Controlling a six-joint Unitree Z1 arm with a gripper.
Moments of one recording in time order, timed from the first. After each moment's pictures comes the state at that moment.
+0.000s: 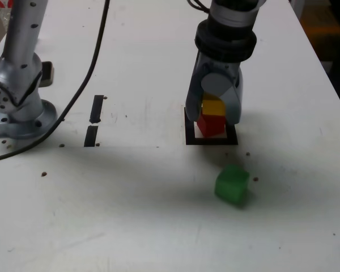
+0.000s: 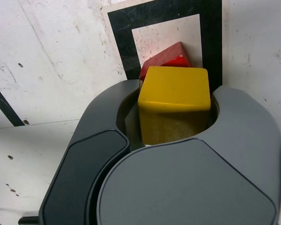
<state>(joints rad) -0.16 2.05 -1.63 1.29 -0.02 0.05</state>
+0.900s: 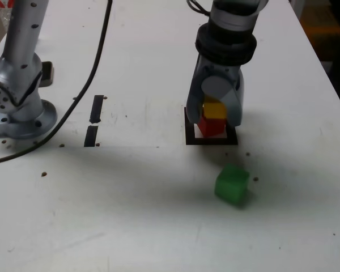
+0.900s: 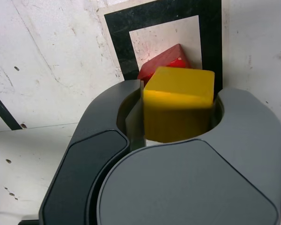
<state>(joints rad) -0.16 2.06 -1.61 1.26 -0.01 0.06</state>
